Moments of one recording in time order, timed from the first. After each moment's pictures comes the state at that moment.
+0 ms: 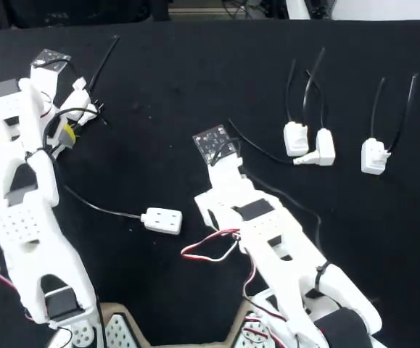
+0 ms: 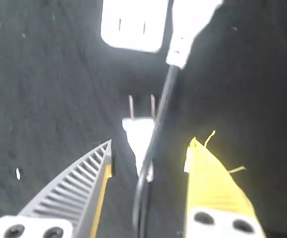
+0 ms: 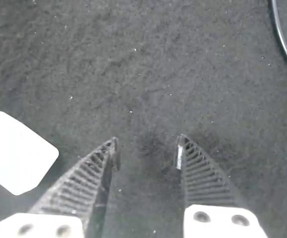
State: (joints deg) left arm -24.1 36.7 -31.5 75.3 -38.0; right arm -23.5 -28.6 66.9 29.5 1.7
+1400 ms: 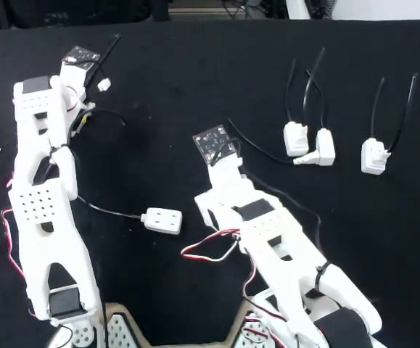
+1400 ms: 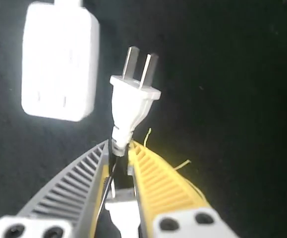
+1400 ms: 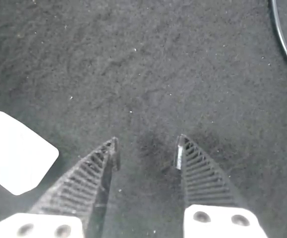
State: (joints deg) left arm -17.9 51.4 -49.1 76.9 -38.4; right arm -23.5 -28.6 66.9 29.5 1.7
